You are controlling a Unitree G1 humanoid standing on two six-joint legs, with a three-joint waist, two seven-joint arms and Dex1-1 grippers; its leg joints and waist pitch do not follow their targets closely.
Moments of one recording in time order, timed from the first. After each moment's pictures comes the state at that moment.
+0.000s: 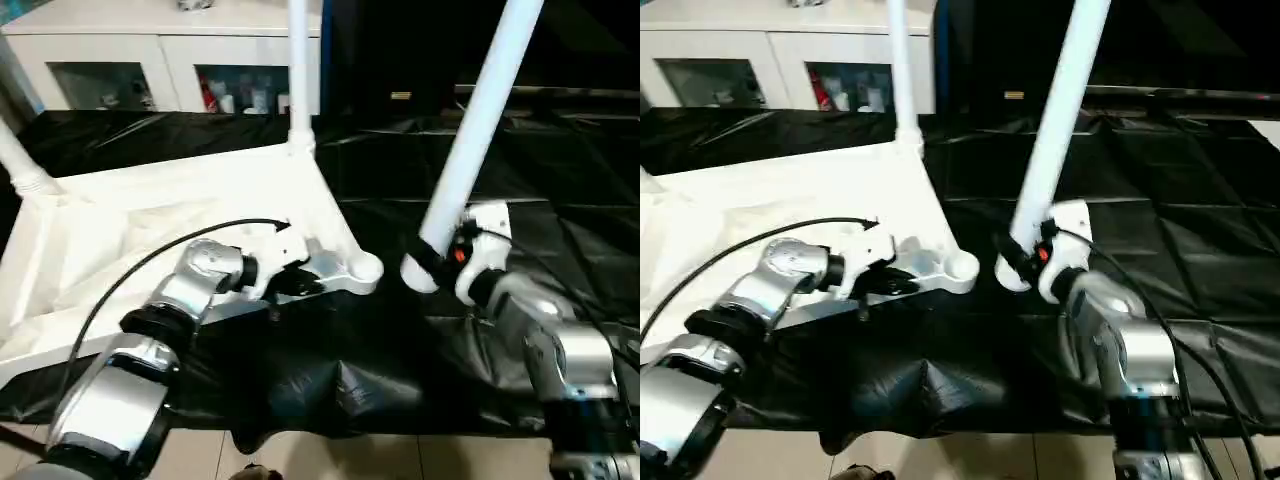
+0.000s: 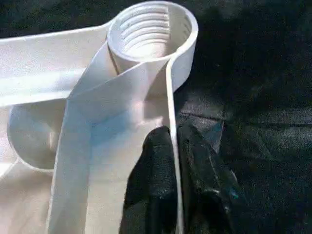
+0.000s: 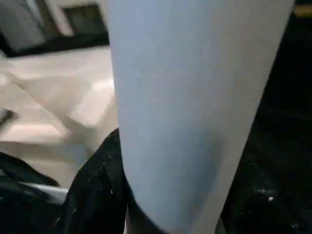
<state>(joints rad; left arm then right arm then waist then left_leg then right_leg) -0.78 0.31 -0.27 0.96 0.10 -0.11 -1.11 -0.36 -0.26 -0.07 0.05 0.35 0.53 0.49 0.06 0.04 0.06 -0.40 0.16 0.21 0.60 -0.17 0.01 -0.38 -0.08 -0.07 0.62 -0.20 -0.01</state>
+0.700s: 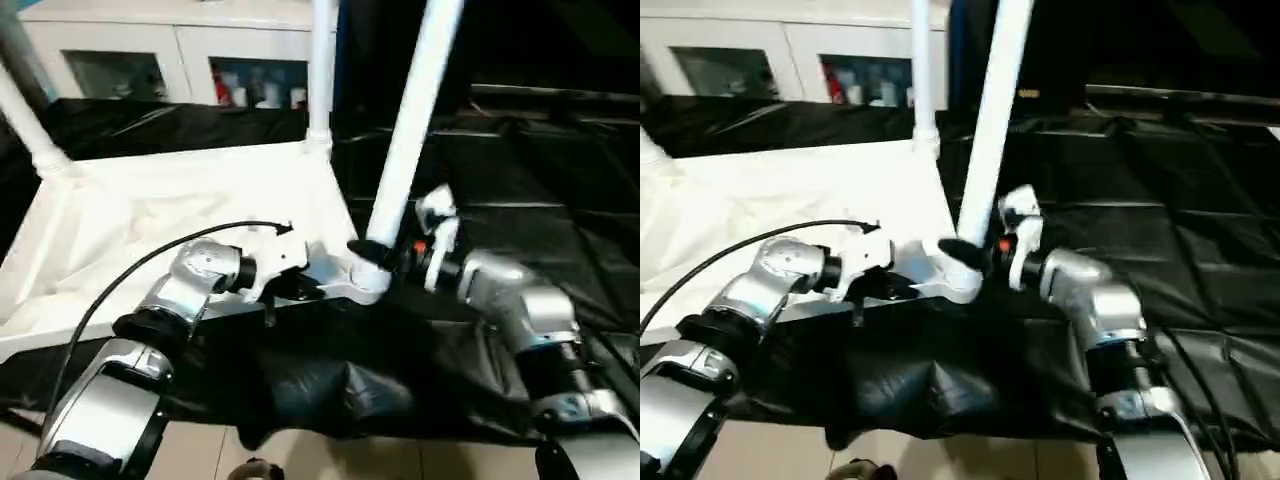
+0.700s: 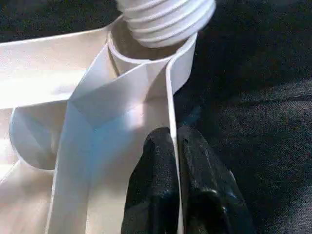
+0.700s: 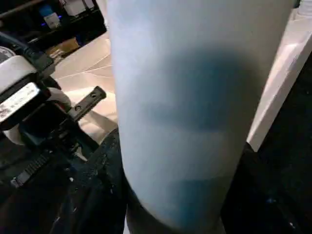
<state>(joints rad) -0.74 0.32 -0.28 0.86 0.10 -0.14 -1.18 -0.59 -0.27 0.06 0.48 0.37 0.44 0.86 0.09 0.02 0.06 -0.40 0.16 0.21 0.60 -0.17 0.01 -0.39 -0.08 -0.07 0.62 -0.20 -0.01</state>
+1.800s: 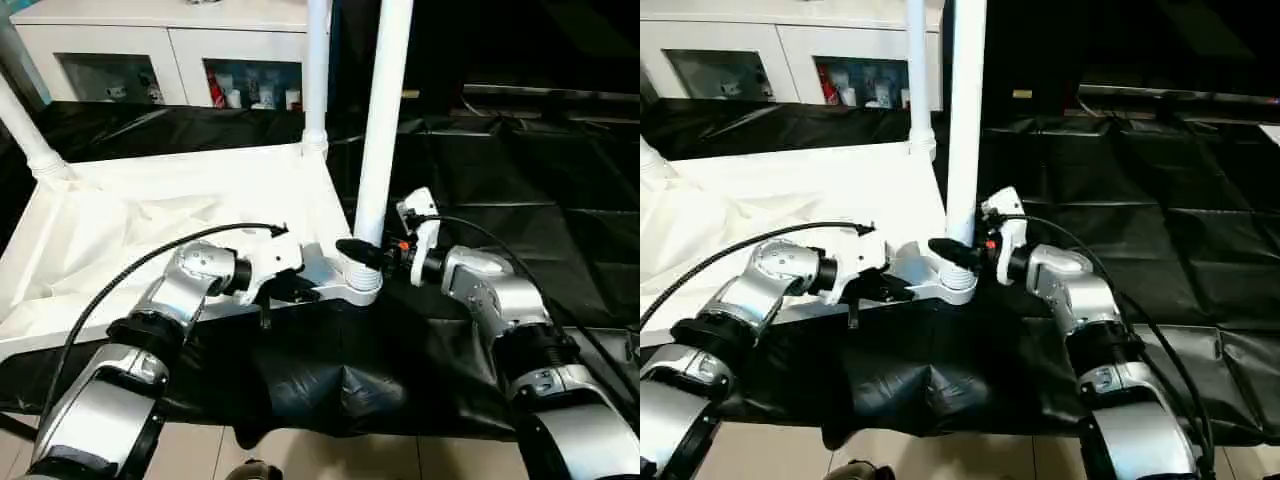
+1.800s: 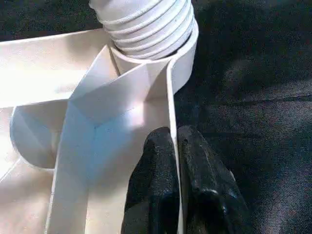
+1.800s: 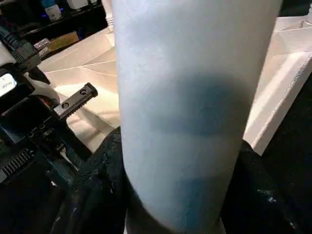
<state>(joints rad) -0.72 0.32 -0.27 0.84 0.10 -0.12 -1.18 -0.66 -0.22 0.06 0.68 0.29 0.27 0.90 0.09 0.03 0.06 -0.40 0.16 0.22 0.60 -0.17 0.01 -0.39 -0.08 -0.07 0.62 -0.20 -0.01</state>
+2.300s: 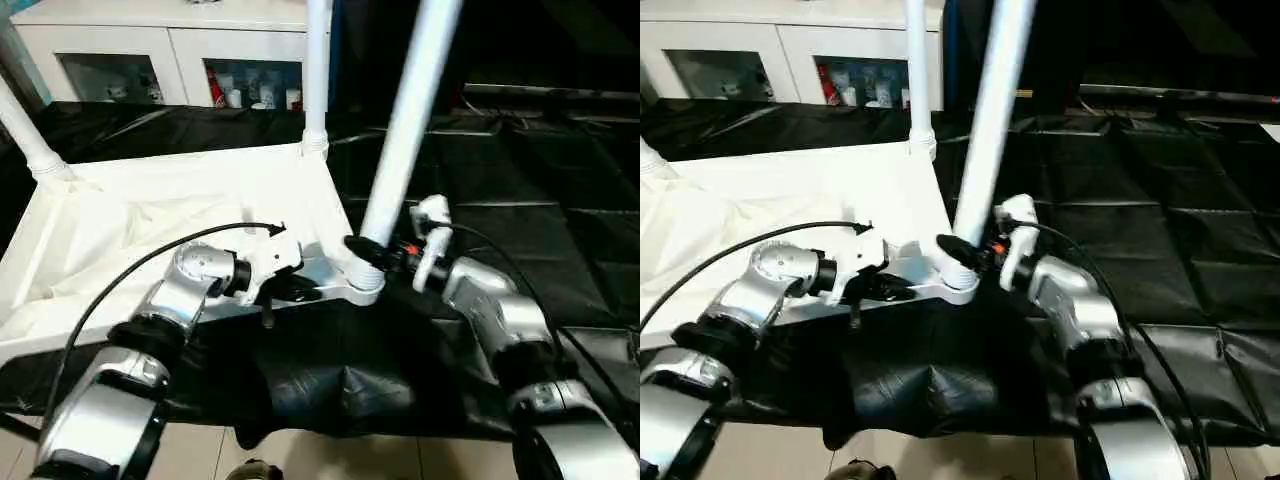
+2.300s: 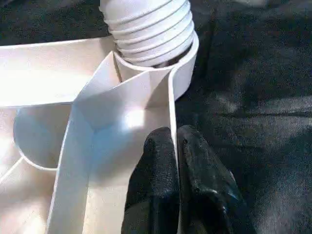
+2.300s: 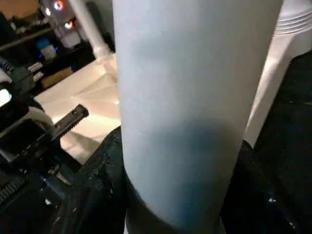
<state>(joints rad) -0.71 0.30 -0.23 0.84 0.07 -0.10 -1.18 -0.56 -0.18 -0.04 0.65 0.36 0.21 0.87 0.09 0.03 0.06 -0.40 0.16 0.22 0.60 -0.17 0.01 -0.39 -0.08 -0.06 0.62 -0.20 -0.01</state>
